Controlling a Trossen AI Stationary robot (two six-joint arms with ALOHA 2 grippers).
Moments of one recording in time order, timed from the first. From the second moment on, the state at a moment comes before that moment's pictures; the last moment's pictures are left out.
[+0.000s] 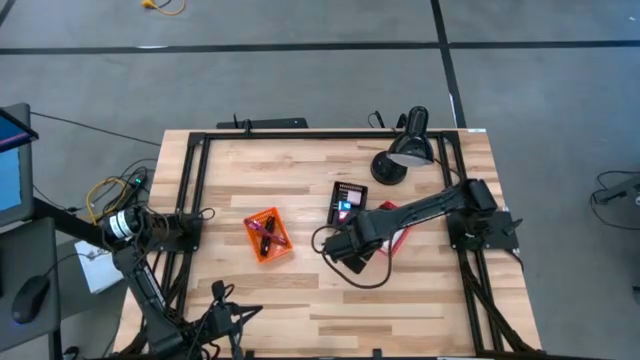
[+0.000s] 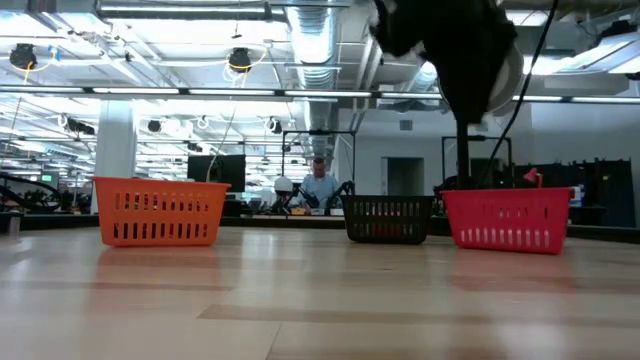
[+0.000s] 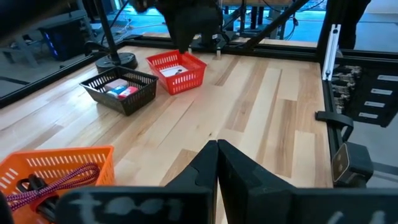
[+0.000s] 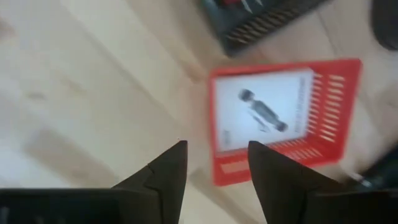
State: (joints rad) left arm -1.13 1.83 1.30 -0.92 -1.28 -1.44; right arm 0.29 1.97 1.74 -1.50 0.13 0.94
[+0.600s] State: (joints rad) left arm -1.21 1.56 1.36 -1.57 -1.18 -1.48; right arm 0.59 1.78 2.12 -1.57 0.47 0.74
